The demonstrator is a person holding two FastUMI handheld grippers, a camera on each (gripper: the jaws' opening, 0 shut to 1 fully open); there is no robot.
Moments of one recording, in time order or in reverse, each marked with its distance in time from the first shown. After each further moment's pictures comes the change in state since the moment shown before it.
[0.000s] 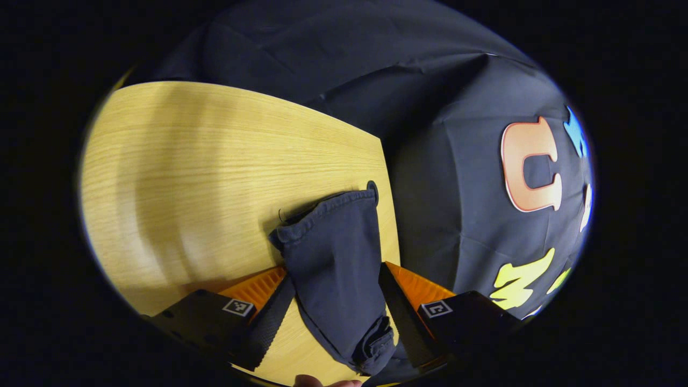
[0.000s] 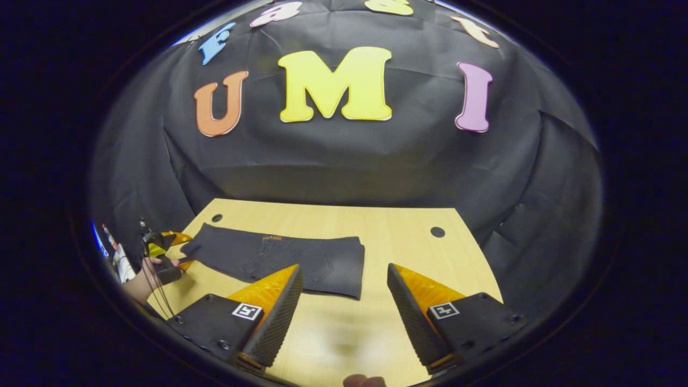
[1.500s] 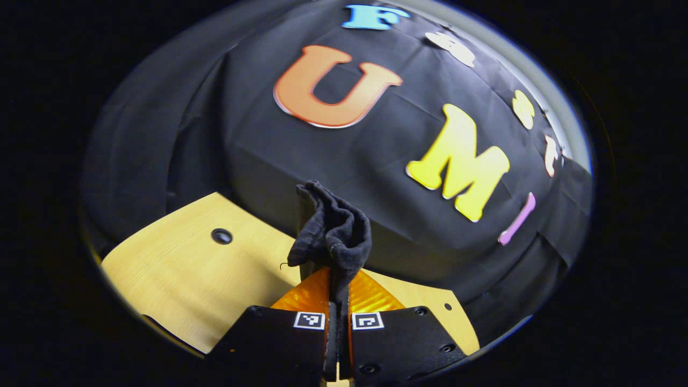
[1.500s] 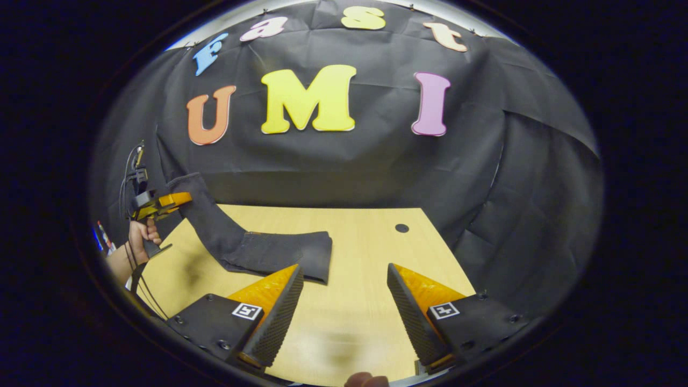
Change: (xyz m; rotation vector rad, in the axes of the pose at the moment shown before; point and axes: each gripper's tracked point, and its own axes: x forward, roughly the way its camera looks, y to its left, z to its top) left arm -0.057 -0.215 -0.165 1.007 -0.031 -0.272; right arm -0.077 -0.081 -0.031 0.042 -0.096 -0.084
